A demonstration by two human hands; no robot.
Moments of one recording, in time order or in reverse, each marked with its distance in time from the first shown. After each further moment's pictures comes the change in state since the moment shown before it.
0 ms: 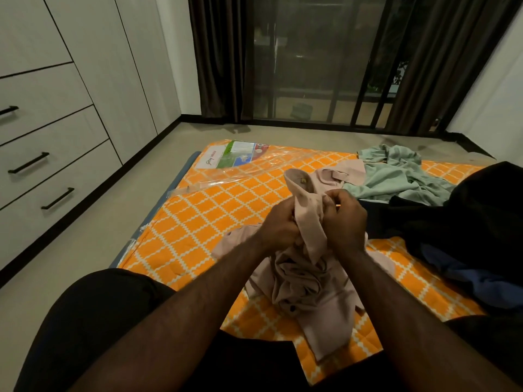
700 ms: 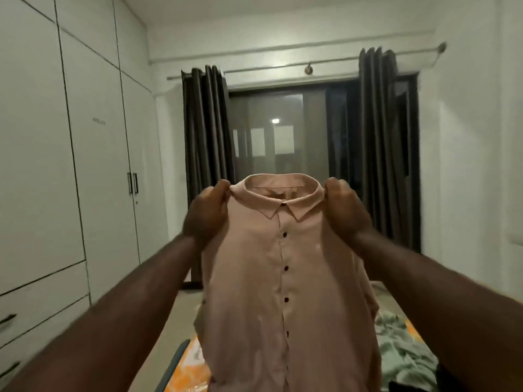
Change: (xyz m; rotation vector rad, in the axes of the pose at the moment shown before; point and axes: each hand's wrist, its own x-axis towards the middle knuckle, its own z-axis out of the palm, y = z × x) left_hand 0.186 0.331 -0.235 0.894 0.597 0.678; right_hand 0.290 -0.252 -0.190 -0.216 0.235 -0.503
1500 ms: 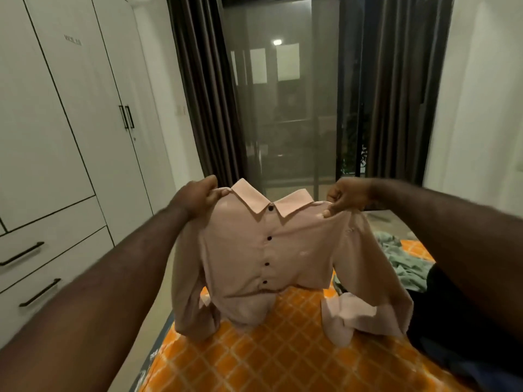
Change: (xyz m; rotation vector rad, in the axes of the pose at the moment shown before) left_hand -0.120 -0.077 0.018 0.140 -0.588 -0.335; right_hand -0.074 0.043 0.041 -0.004 -1.168 0.173
